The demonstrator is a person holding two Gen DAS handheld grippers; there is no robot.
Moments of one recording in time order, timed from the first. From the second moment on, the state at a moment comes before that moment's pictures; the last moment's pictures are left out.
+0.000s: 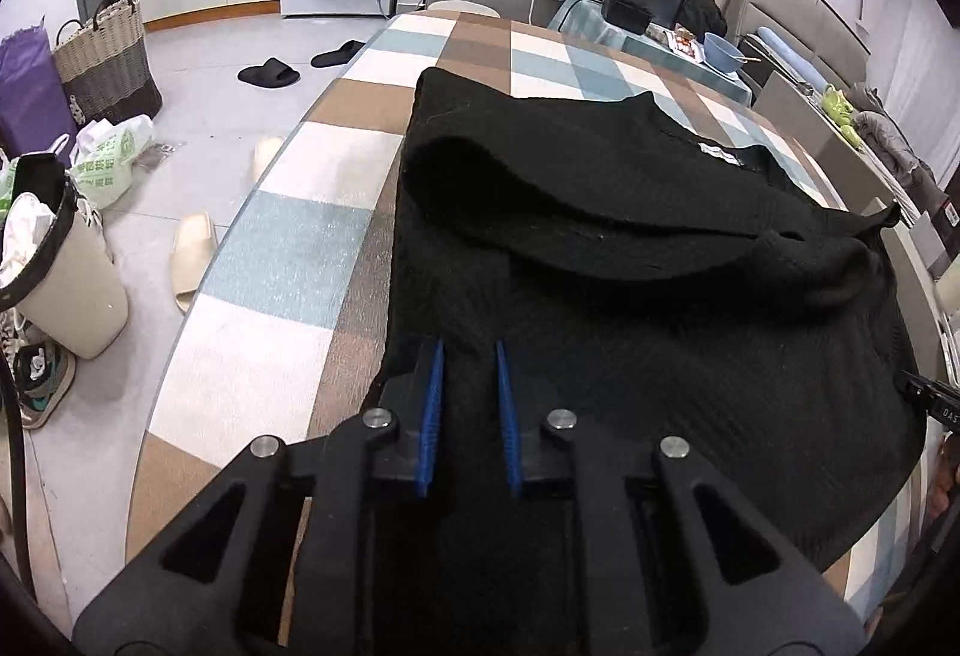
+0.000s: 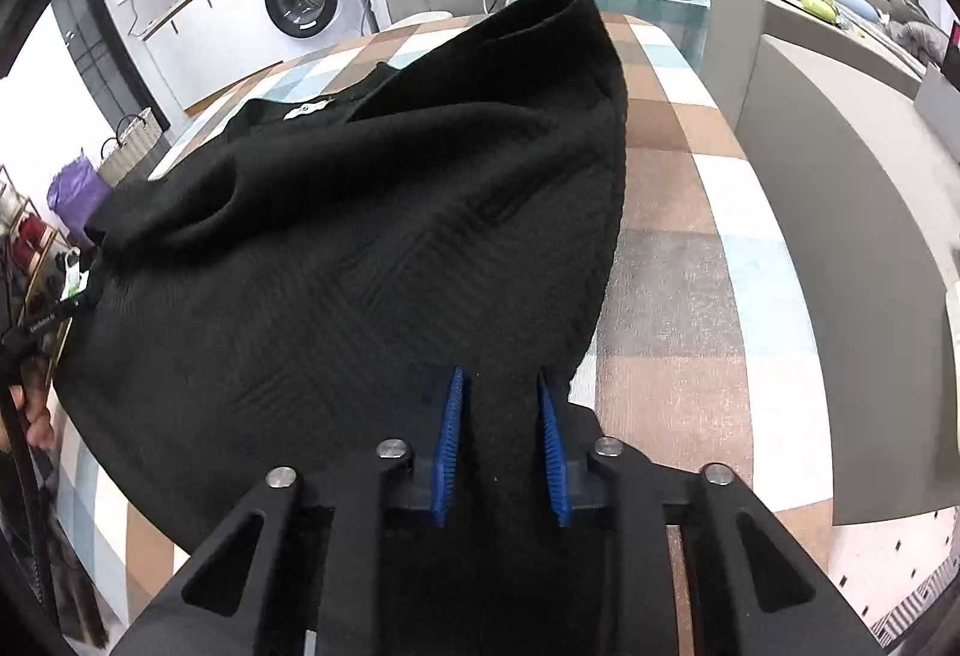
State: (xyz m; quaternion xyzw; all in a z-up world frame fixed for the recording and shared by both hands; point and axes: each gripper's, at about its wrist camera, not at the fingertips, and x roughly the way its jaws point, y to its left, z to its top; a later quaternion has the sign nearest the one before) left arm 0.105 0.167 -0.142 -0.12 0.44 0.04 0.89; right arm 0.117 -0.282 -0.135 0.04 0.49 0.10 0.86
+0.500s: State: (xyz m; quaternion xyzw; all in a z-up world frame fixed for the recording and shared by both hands) left arm 0.025 0.178 -0.132 -0.17 0.43 0.05 0.89; right arm 0.067 -0.295 -0.121 0.07 0.51 0.13 0.84
